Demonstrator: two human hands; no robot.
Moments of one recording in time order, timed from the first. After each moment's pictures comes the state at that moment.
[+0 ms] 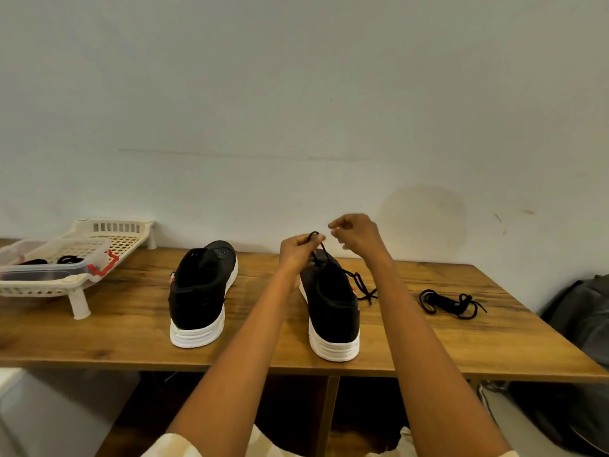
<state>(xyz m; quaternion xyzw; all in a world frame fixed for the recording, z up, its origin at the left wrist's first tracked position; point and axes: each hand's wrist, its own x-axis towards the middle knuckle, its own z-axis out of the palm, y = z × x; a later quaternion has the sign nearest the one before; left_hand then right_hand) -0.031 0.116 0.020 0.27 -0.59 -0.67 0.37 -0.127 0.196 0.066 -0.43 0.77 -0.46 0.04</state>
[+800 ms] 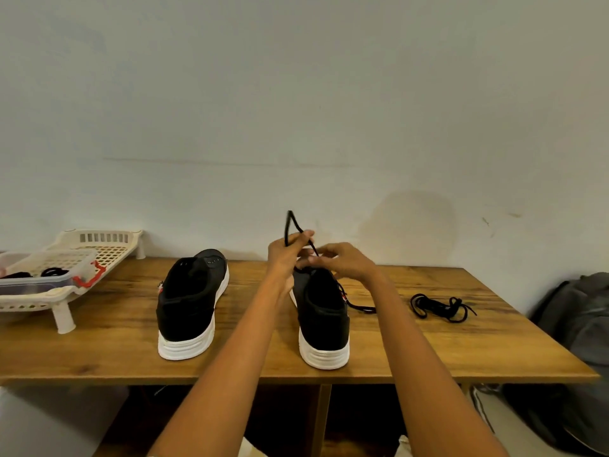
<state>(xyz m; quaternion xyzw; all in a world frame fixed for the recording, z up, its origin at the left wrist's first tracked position) -0.034 0.115 0.023 0.21 -0.51 -0.72 0.42 -0.128 0.209 0.045 -0.50 0.78 -0.35 0.16</state>
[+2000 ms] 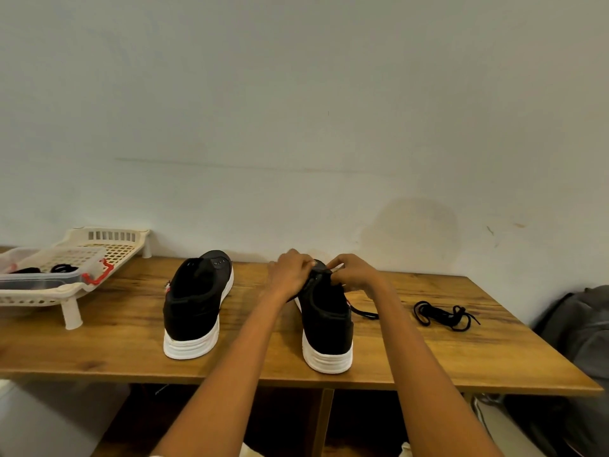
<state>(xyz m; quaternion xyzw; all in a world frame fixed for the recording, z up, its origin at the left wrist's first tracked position) -0.023 0.104 0.008 0.31 -0.89 -0.19 0.27 -0.131 0.206 0.039 -0.40 0.82 -0.34 0.22</state>
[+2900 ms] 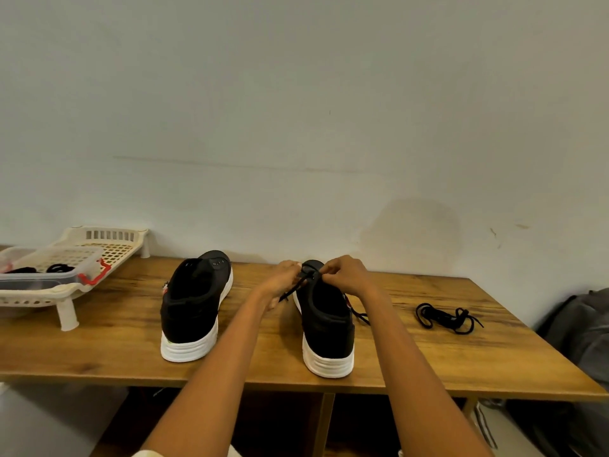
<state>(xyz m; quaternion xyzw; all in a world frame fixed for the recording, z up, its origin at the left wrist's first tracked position) -0.018 0.089 -0.005 0.27 -0.69 -0.63 0.24 -0.128 0.199 0.027 -0.49 0.82 -0.29 0.07</state>
